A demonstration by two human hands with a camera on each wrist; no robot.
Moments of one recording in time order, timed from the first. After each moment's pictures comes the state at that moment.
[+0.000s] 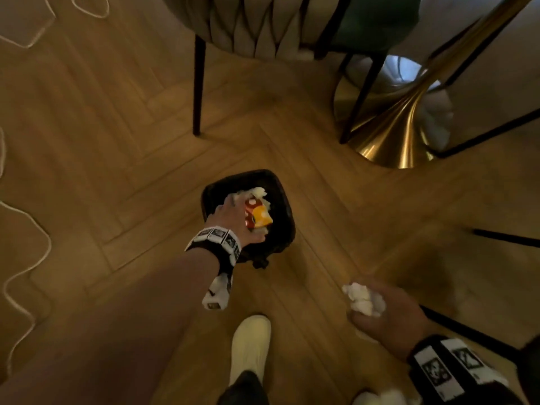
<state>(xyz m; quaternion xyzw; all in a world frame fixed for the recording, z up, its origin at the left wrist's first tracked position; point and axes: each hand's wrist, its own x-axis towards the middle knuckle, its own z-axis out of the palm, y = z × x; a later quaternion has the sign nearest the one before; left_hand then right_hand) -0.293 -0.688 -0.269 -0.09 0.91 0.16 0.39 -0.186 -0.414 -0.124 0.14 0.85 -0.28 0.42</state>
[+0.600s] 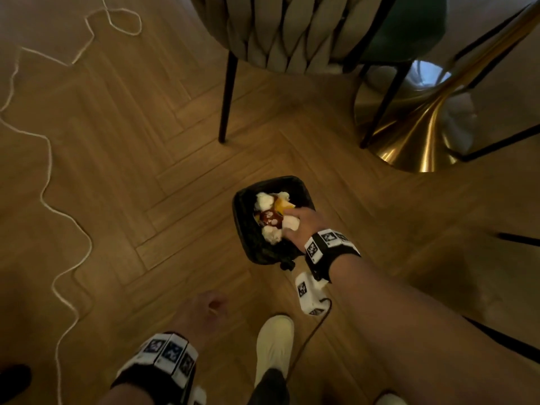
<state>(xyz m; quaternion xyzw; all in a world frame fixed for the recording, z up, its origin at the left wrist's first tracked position) -0.139 -0.782 -0.192 -0.20 0.83 0.30 0.43 -0.299 -0.563 -0.227 0.05 0.88 -0.28 0.39</state>
